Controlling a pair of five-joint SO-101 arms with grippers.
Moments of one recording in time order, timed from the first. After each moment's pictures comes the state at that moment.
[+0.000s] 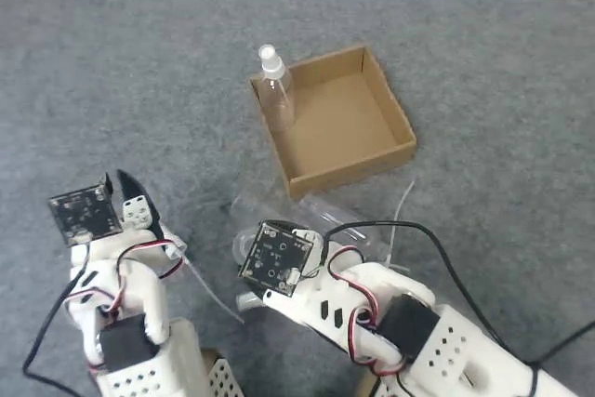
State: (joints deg) left arm -24.4 -102.5 84.1 53.0 4.7; right arm -59.3 -68.0 65.1 45.5 15.0
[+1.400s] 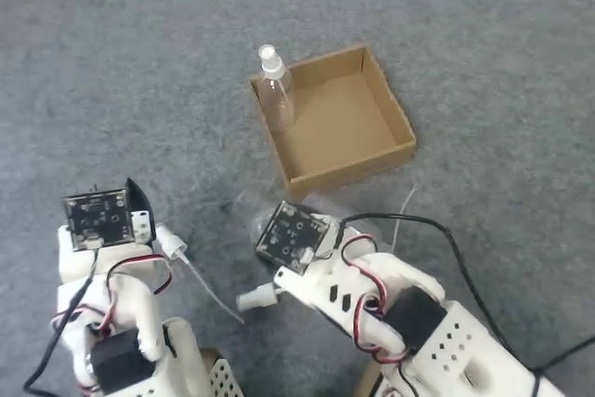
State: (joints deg) left arm -27.7 -103.0 75.0 65.5 -9.4; right arm -53.0 -68.0 65.0 45.7 14.9
